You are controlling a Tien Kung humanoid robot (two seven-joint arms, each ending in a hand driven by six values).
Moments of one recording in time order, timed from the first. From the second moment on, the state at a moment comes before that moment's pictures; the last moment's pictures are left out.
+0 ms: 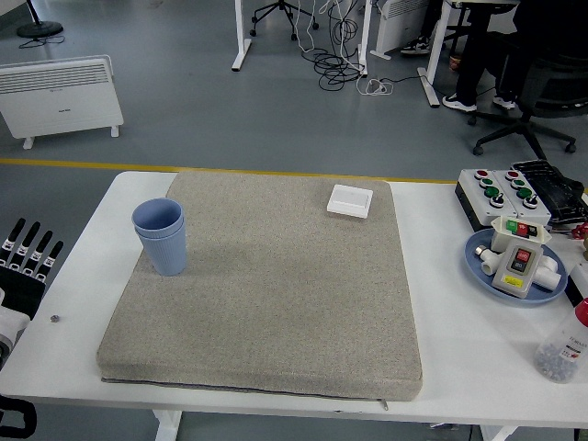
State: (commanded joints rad) left arm -0.18 0.19 -1.71 -1.14 0.35 -0.17 -0.07; right arm 0.09 -0.11 1.44 0.18 -0.83 -0.12 -0.24
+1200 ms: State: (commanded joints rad) left arm -0.16 0.18 -1.71 -1.10 0.38 -0.18 -0.06; right arm 0.08 -0.12 1.43 0.18 -0.83 -0.12 -0.24
